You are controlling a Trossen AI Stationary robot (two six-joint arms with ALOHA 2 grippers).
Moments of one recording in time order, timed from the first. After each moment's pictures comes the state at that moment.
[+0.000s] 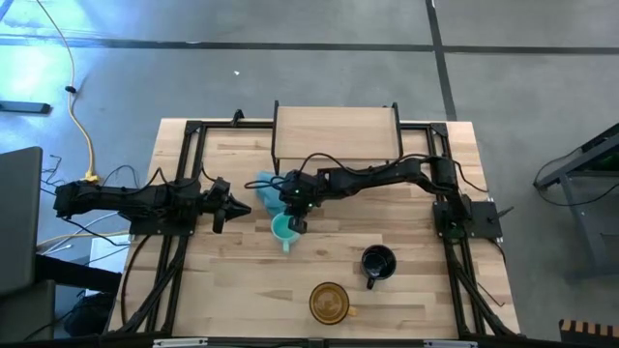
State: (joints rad) left arm 0.16 0.32 0.02 0.00 0.09 -0.60; right arm -0.03 2.09 1.61 -0.38 -0.17 0.18
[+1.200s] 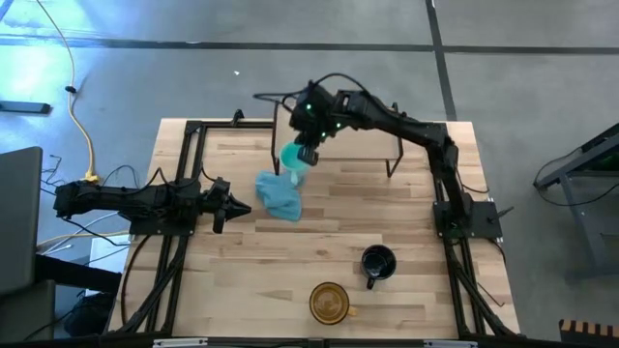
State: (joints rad) left arm 0.16 0.32 0.02 0.00 0.08 -0.58; right arm -0.32 2.09 2.31 -1.08 -0.12 -0.12
